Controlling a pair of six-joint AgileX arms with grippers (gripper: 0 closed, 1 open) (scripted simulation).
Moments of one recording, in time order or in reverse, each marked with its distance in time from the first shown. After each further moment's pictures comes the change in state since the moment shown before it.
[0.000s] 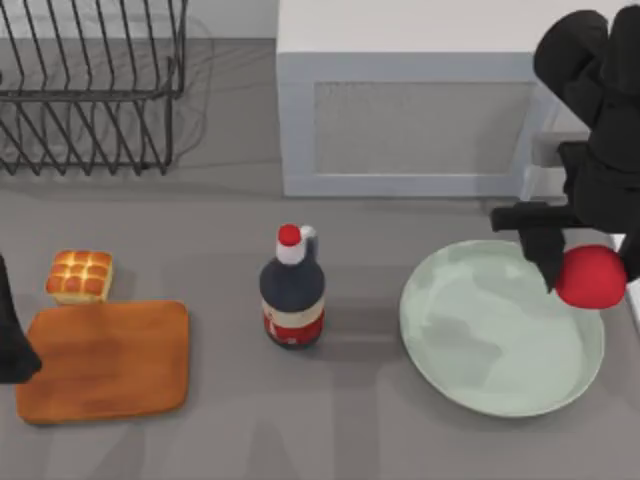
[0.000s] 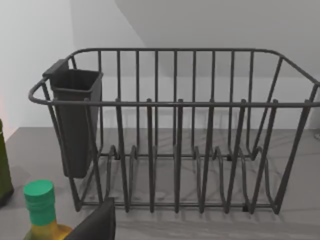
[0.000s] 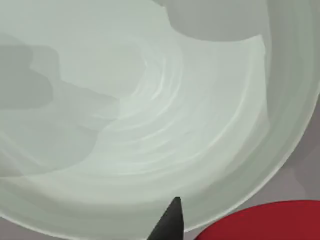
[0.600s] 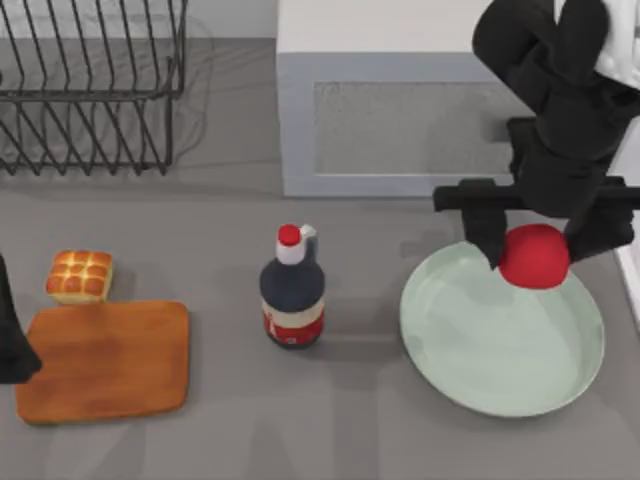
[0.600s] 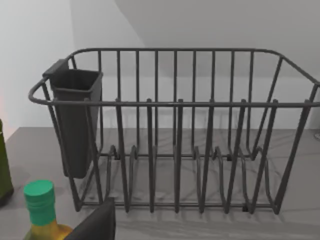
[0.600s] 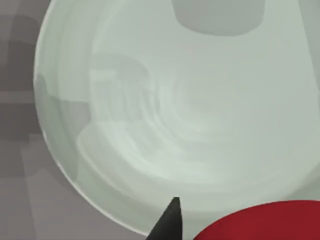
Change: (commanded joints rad) left arm 0.000 0.000 0.000 0.000 0.000 0.000; right arm 0.123 0.004 0.087 0.020 0.000 0.121
